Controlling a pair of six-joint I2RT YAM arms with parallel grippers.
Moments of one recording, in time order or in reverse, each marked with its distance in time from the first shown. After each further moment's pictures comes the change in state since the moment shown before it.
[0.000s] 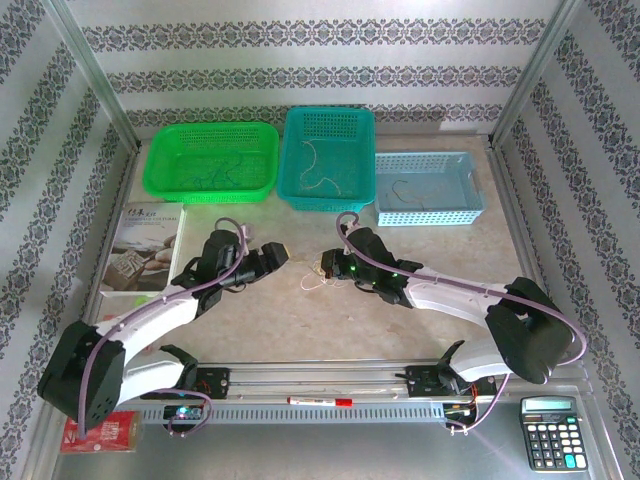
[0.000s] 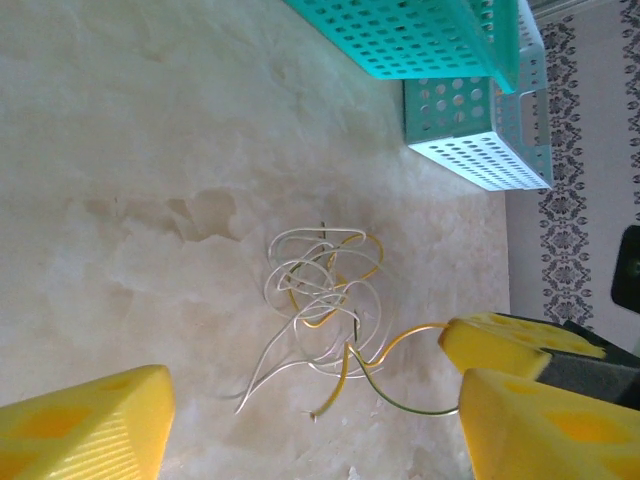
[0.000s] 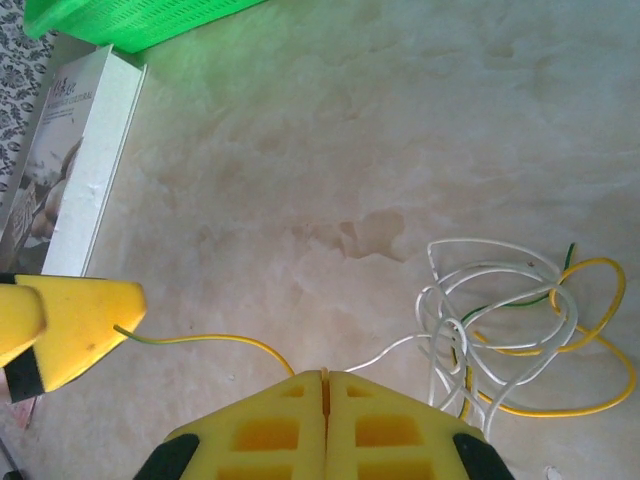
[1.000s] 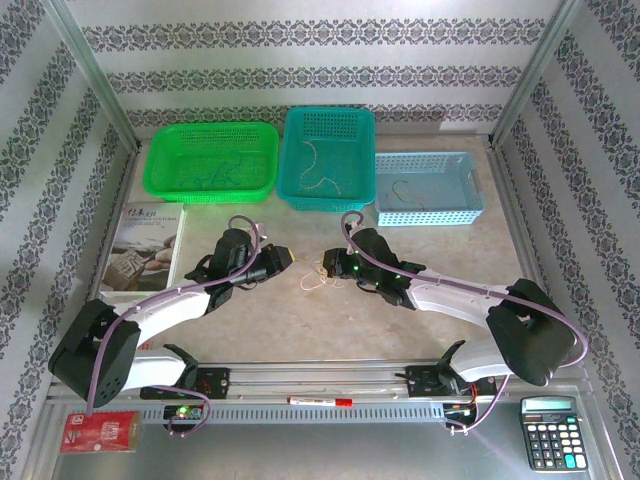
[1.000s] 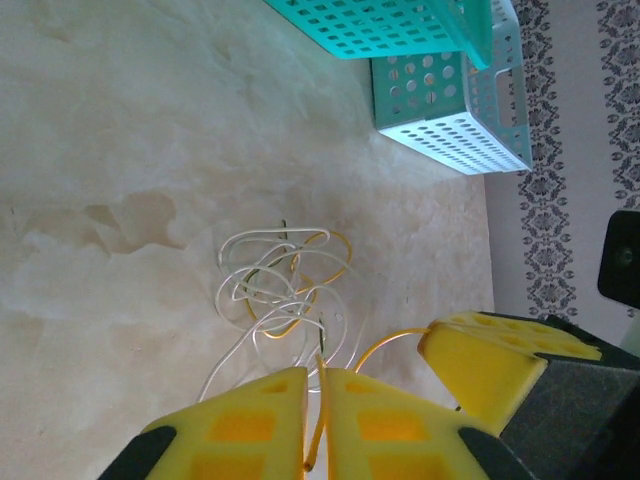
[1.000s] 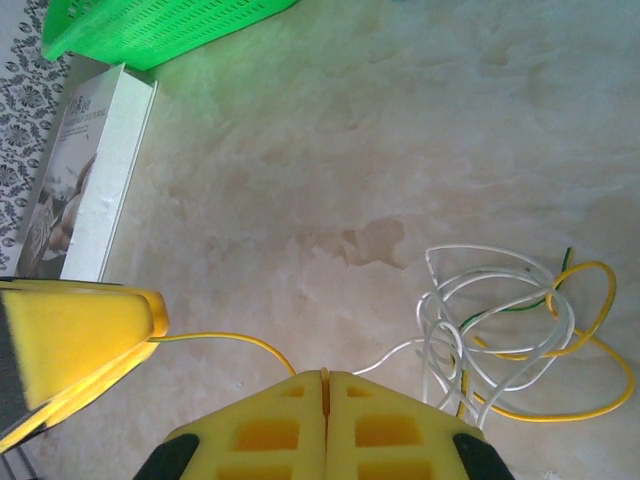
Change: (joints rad) left arm -0.061 0.111 0.021 0.137 -0.001 -0.023; right arm -0.019 -0.013 -0.032 0.051 -0.016 0.023
